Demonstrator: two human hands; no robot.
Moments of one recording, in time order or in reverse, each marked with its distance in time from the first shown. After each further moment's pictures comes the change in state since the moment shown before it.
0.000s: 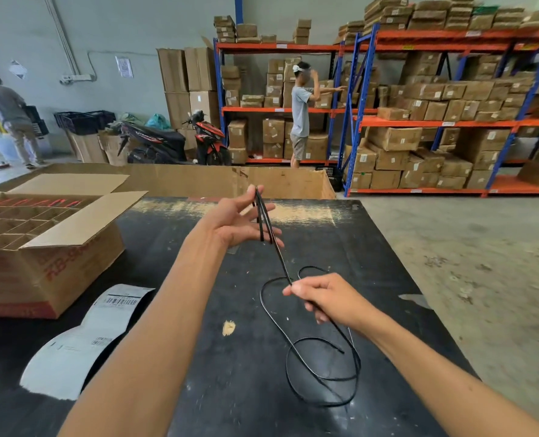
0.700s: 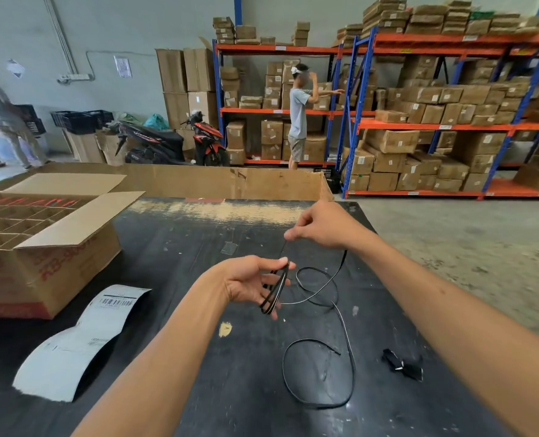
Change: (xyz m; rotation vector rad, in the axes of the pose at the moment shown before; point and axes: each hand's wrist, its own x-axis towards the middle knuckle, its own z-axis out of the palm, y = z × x) left_hand -0.005 -0.075 -0.026 0.497 -0.064 -0.392; right_hand 0.064 -0.101 -0.050 -0.667 0.193 -0.074
